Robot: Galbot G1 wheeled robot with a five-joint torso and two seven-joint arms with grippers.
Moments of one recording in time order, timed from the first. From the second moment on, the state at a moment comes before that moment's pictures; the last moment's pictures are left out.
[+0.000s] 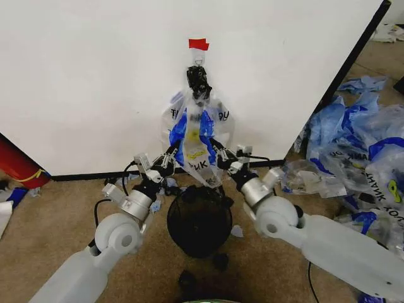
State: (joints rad) left arm 1.05 -0.94 -0.15 -2.05 -1.06 -0.15 -0.02; right arm -0.56 0.71 -0.43 2.02 1.20 0.34 0.26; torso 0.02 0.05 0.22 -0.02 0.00
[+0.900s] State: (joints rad) left arm 1.05 -0.96 -0.14 -2.04 -1.05 -0.14 -0.02; right arm -0.63 0.68 -0.40 2.05 1.17 0.33 0.24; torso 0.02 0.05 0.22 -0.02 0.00
